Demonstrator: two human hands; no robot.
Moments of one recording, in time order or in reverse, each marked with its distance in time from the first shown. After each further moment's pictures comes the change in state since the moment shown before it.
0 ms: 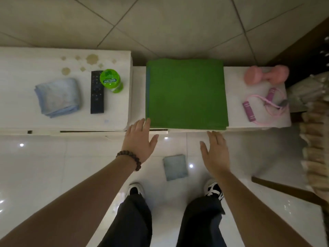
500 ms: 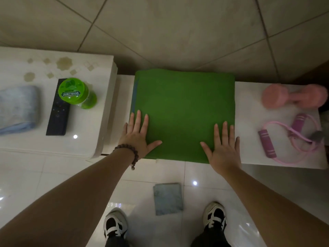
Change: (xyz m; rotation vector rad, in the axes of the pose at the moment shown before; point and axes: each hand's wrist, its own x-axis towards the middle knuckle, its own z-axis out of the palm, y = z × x) left_hand 0.166 0.001 0.086 0.228 -0.177 -0.121; right_hand 0.189 0.081 0.045 -0.418 -0.079 -0.138
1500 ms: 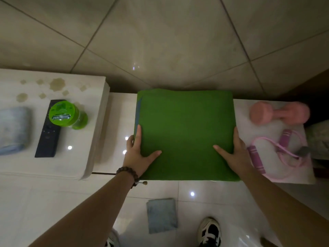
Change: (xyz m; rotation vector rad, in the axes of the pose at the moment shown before) left_hand -0.003 0.036 -0.010 -0.995 0.185 -0.166; right_hand 0.040 0.064 -0.043 0.754 0.008 0.165
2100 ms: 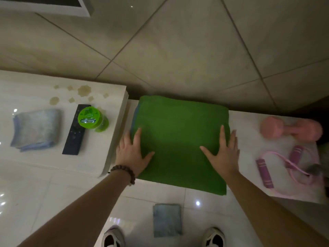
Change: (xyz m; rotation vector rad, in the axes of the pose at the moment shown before) left_hand -0.009 0.017 -0.060 0.607 0.103 0.000; right_hand -0.005 -0.072 0.033 -0.312 0.046 -0.131
